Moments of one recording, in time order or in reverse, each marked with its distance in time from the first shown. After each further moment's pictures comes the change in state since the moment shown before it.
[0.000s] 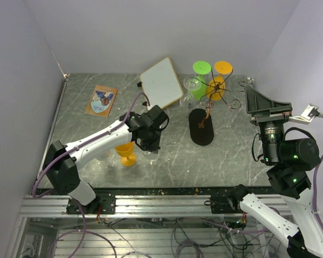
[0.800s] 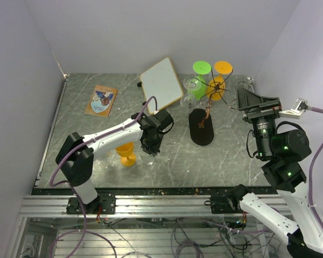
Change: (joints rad) left arm 0.000 0.156 0.021 -0.042 -0.048 0.146; right arm 0.000 0.051 0.000 -0.030 -0.009 0.002
